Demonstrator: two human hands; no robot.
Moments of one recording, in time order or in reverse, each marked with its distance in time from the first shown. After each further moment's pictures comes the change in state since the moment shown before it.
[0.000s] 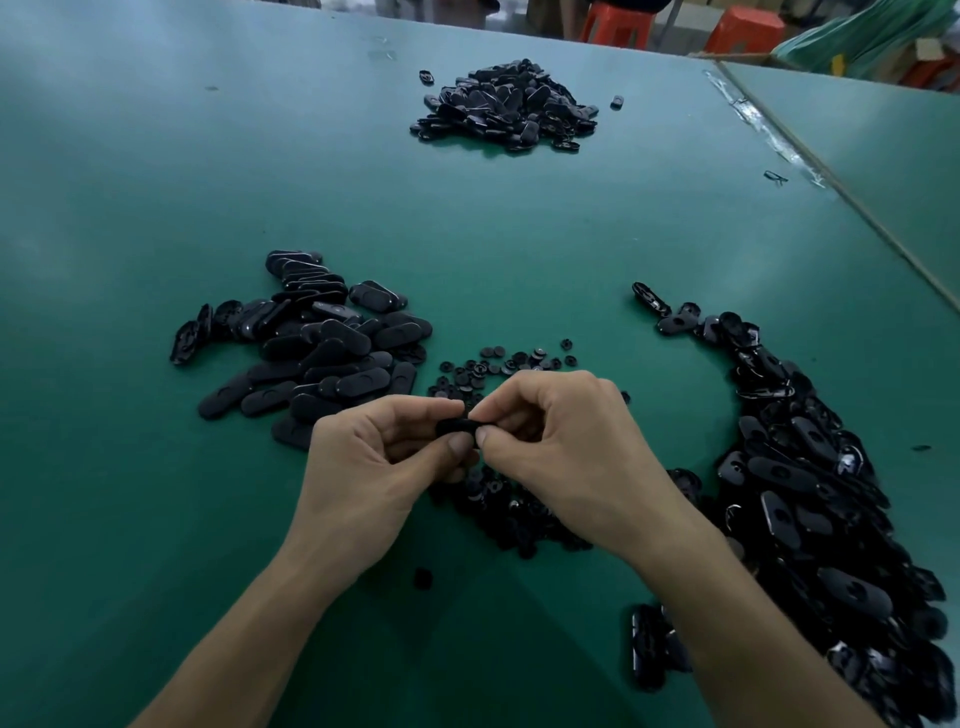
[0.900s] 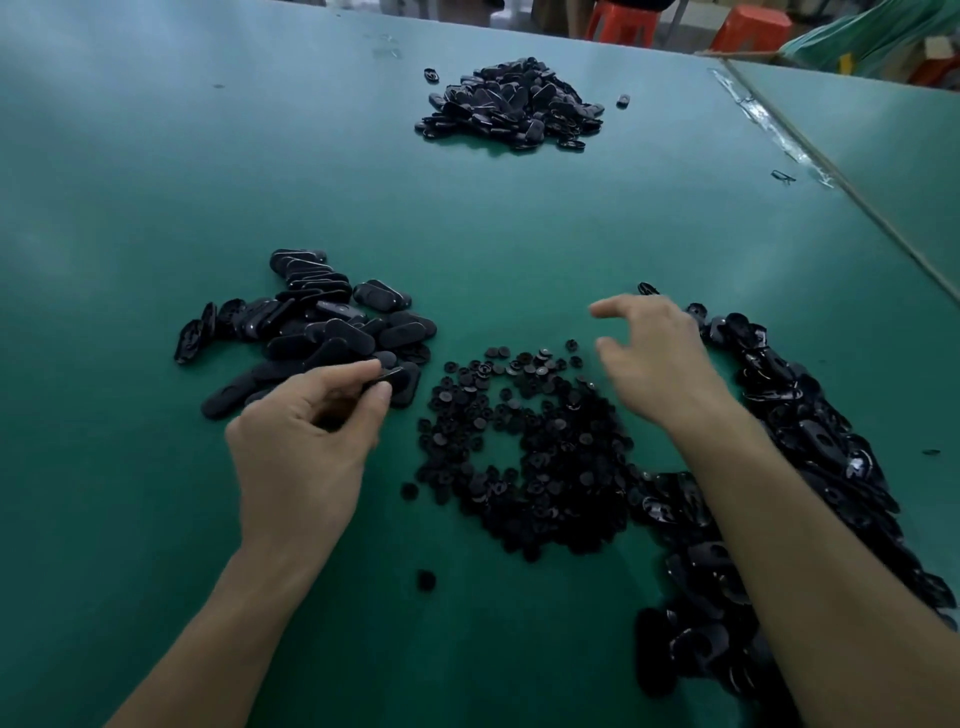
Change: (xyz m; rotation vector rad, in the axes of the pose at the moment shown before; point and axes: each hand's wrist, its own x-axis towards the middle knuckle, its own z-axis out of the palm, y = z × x) left_hand 0.012 -0.001 -0.029 0.529 0.425 0.292; right_hand 0.060 0.046 -0.051 -0.472 0.175 0.282
